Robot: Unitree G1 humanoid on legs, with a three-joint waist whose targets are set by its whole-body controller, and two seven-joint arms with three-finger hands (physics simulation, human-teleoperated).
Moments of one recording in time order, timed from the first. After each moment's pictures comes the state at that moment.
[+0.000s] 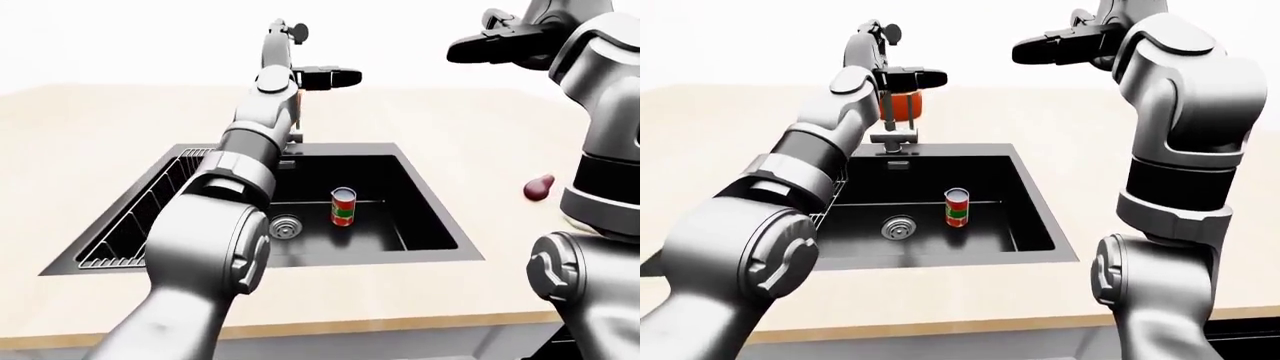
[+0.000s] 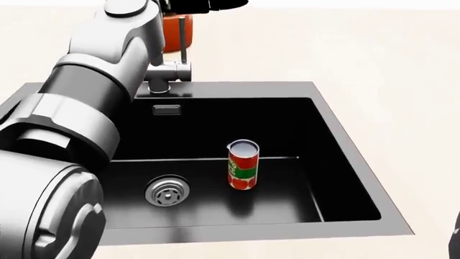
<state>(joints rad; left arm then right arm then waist) -1.55 0.09 0.17 1.32 -0.11 0.16 0.20 -1.18 -0.55 -0.21 0.16 0.20 0.99 0.17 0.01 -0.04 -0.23</state>
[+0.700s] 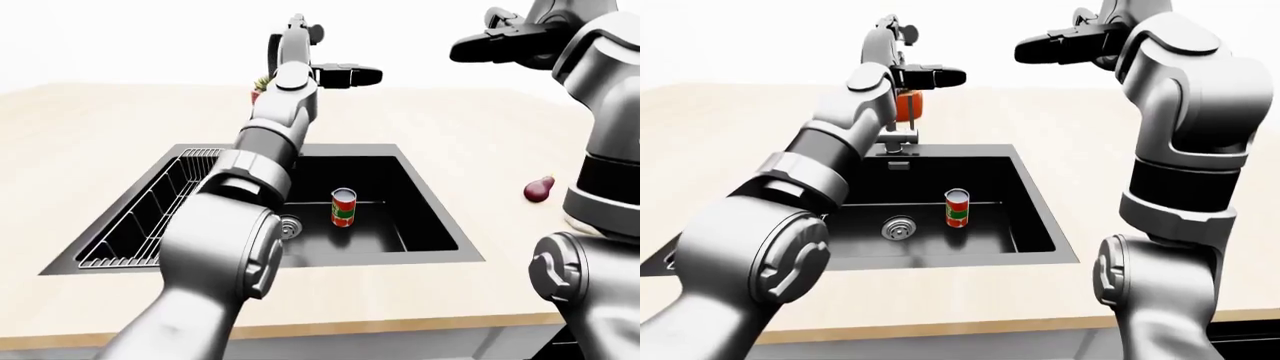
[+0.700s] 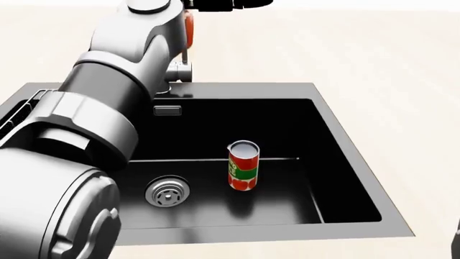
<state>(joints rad) -1.57 0.04 0.15 1.30 -0.12 0.17 0.22 -1.18 -0.56 -0.22 0.15 0.21 0.99 0.17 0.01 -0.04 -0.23</state>
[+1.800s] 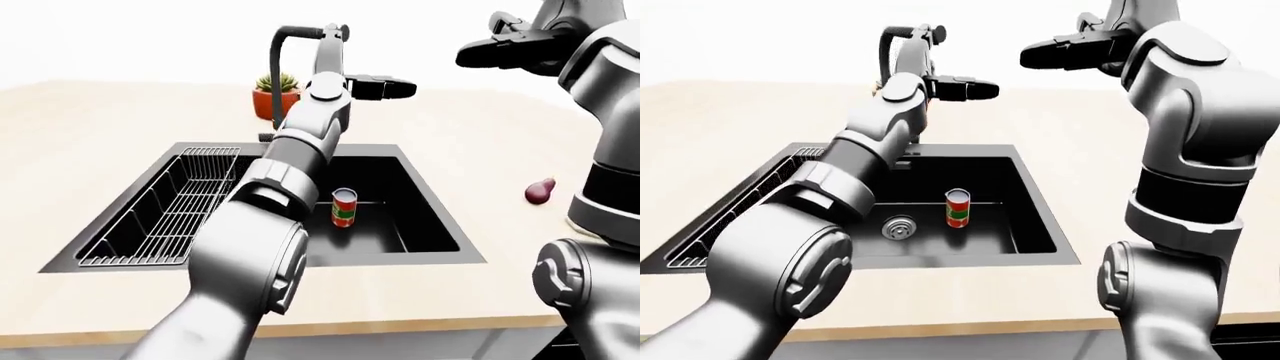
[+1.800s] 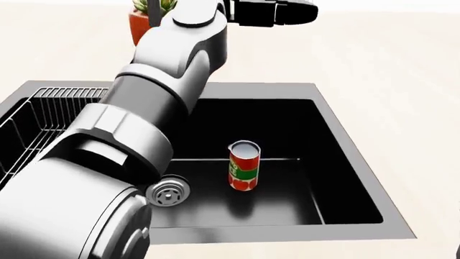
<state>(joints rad) -1.57 -0.07 0.12 1.28 -0.14 0.18 0.25 -1.13 -0.57 -0.23 0.10 0.25 1.01 0.15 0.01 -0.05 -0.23</state>
